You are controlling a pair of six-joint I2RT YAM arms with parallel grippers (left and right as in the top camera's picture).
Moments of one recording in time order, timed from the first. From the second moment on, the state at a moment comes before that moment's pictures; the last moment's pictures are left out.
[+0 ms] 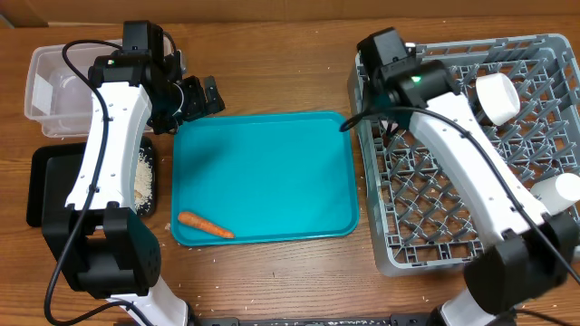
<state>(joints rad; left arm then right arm) 0.03 1.86 1.71 -1.12 0.27 -0.28 0.38 1.76 1.69 -1.06 0.28 0.39</state>
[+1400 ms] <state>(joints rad) -0.01 1.86 1.17 -1.28 0.15 -0.84 0.09 1.68 1.71 -1.09 -0.11 0.12</state>
